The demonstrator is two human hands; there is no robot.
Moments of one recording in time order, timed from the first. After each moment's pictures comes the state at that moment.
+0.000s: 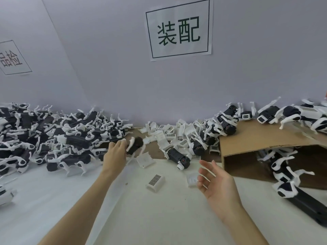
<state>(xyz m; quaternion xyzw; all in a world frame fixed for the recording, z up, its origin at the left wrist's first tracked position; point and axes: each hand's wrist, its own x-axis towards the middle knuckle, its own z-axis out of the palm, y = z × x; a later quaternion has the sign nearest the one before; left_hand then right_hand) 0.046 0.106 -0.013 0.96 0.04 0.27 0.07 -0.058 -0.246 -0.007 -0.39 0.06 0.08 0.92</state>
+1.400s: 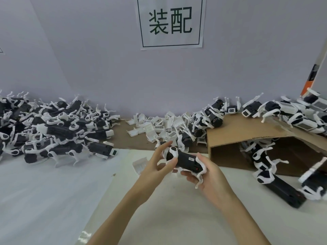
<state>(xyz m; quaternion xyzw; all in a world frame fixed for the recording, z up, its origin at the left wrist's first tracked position) -0.070 -0.063 -0.006 0.73 -0.15 -0.01 0.66 -0.064 -0.256 -0.005 -0.54 0.03 0.08 0.84</state>
